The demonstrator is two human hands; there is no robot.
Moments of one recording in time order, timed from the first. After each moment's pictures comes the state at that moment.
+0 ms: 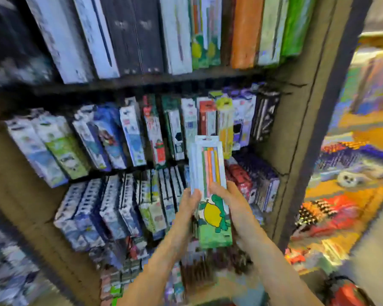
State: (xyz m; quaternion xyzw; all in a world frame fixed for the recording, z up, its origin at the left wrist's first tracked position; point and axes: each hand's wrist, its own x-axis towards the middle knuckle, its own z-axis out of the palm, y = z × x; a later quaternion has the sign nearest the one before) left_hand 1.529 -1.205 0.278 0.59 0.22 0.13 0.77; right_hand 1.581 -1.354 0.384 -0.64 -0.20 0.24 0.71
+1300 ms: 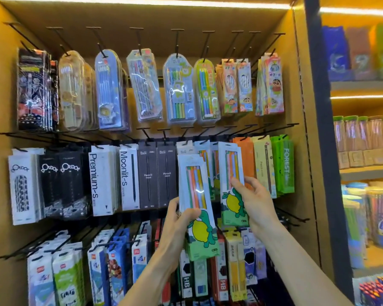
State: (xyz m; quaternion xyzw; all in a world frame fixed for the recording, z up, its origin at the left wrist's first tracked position) left_hand 1.569 -1.194 0.603 0.68 0.00 0.39 0.62; right_hand 1.707 -1.323 0.641 -0.51 -0.31 -0.01 0.80
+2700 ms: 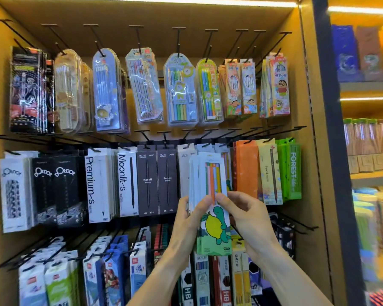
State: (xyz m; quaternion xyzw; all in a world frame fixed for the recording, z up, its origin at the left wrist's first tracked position) left_hand 1.602 -1.192 0.618 0.66 -0.03 0.39 0.65; right_hand 1.681 -1.308 0.632 -0.55 -0.36 -0.03 0.76
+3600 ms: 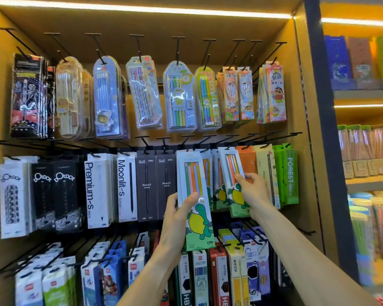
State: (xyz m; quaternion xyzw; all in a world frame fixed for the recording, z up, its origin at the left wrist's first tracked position) left_hand 1.596 -1.177 0.634 0.65 0.01 0.43 0.63; right_hand 1.784 -1.281 0.683 -0.63 -0.24 -0.12 0.73
